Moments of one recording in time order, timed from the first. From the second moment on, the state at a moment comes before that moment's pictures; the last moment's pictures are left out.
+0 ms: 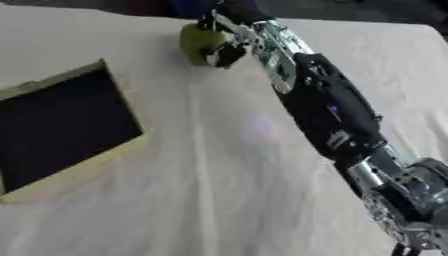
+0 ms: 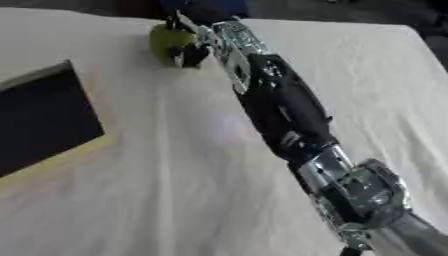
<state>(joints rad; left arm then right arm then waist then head) -0.57 0.68 0.03 -1.98 -0.02 0.01 0.51 -1.27 -0.35 0.15 -0.86 1.04 -0.09 0.25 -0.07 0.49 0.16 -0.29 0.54</state>
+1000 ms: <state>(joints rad) -0.57 0.68 0.03 -1.98 -0.01 0.00 0.52 -1.26 -0.35 0.19 -0.89 1.04 -0.17 0.09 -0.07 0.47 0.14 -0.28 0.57</state>
